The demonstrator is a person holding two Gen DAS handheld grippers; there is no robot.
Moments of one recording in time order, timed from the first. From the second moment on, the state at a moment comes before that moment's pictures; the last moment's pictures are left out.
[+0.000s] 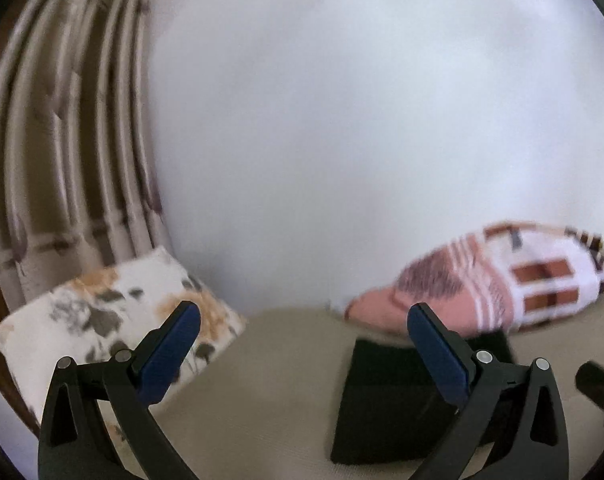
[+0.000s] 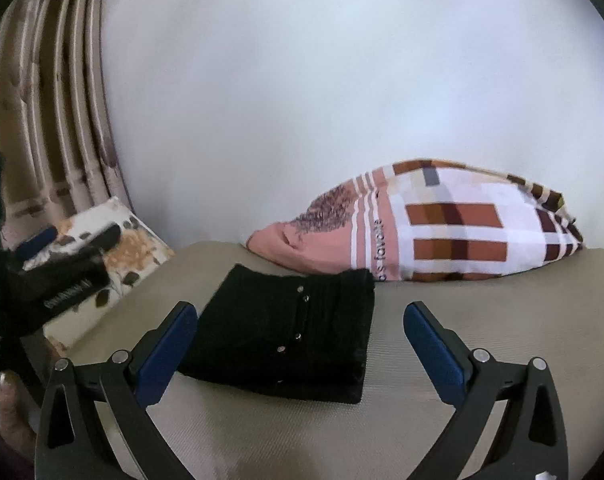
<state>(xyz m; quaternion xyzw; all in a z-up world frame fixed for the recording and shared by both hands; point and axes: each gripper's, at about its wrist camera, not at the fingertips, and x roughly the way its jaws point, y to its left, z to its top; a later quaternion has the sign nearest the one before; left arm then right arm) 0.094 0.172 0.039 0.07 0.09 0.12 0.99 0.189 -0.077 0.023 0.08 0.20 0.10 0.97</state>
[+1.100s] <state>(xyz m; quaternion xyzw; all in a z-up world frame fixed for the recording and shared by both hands) 0.038 0.160 0.039 0.03 0.21 0.02 0.98 0.102 -0.074 0.053 0.06 0.22 0.09 0.97</state>
